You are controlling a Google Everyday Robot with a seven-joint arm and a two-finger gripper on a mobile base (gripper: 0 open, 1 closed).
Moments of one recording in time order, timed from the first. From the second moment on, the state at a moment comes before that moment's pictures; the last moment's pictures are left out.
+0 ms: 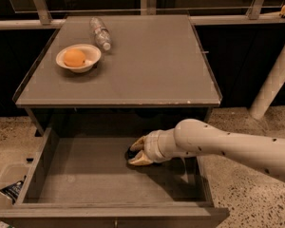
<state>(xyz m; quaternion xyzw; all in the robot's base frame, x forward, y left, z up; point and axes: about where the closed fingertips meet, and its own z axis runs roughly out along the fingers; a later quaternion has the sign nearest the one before) 0.528 0.004 0.613 -0.64 0.66 0.13 0.37</state>
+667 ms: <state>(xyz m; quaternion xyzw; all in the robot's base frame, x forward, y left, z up) 0.528 0.004 0.613 -0.64 0.66 0.13 0.37</state>
